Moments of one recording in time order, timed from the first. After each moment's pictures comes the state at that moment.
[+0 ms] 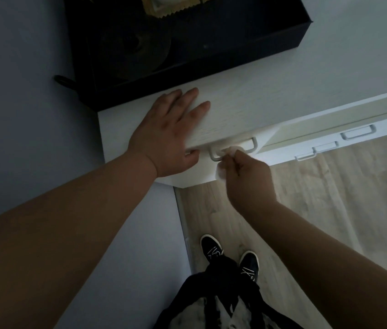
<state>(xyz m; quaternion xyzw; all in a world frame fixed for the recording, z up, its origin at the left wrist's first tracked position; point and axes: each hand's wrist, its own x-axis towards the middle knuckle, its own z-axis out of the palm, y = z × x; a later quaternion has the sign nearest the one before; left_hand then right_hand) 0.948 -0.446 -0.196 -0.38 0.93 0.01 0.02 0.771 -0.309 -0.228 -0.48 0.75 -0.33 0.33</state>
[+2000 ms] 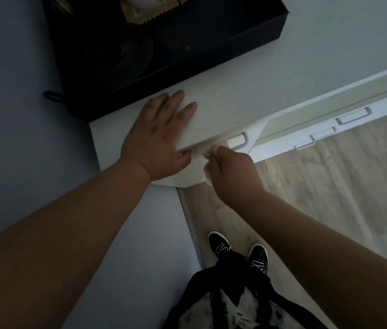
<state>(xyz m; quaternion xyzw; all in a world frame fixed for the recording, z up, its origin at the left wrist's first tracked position) 0.949 -0.446 -0.198 -0.37 0.93 0.00 0.01 0.779 -0.322 -0.235 -0.54 0.73 -0.28 0.32</state>
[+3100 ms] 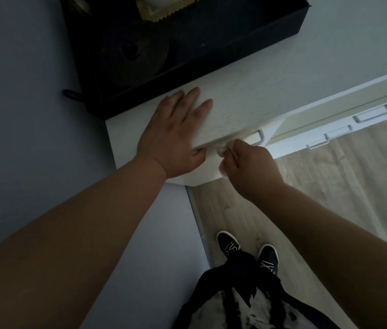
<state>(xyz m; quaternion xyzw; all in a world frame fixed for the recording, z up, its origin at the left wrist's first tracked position) 0.947 -0.446 -0.194 -0.37 0.93 0.01 0.02 0.772 -0.325 -0.225 -0.53 0.74 -0.26 0.32</state>
